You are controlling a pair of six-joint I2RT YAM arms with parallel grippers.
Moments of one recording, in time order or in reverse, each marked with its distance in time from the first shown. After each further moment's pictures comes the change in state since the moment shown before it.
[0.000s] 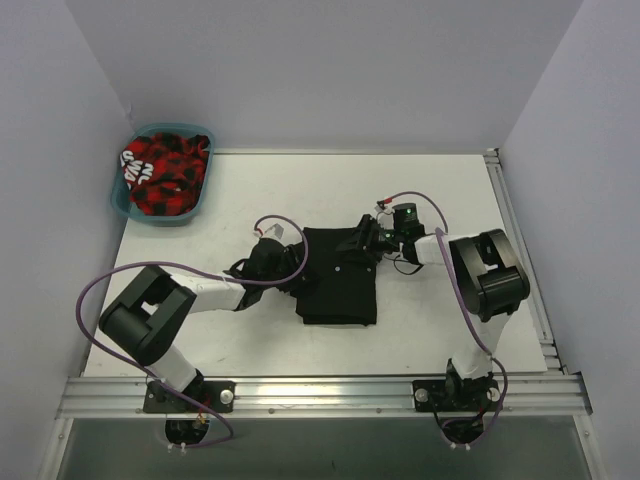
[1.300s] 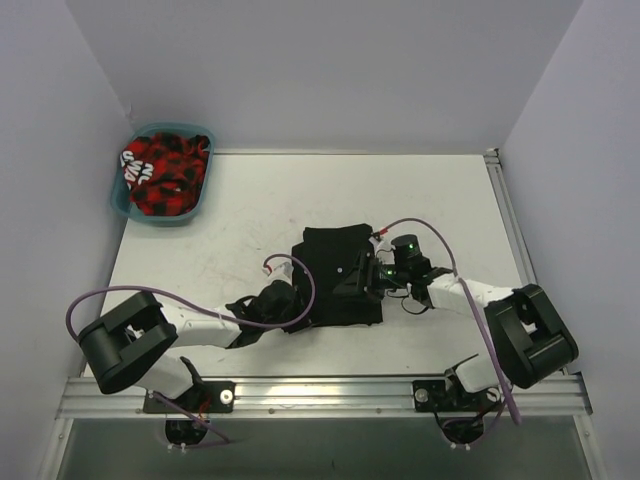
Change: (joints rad) left arm -0.290 -0.192 -0.184 -0.074 -0.132 -0.143; right arm 0.164 -0.471 -0.327 -0.122 0.051 0.008
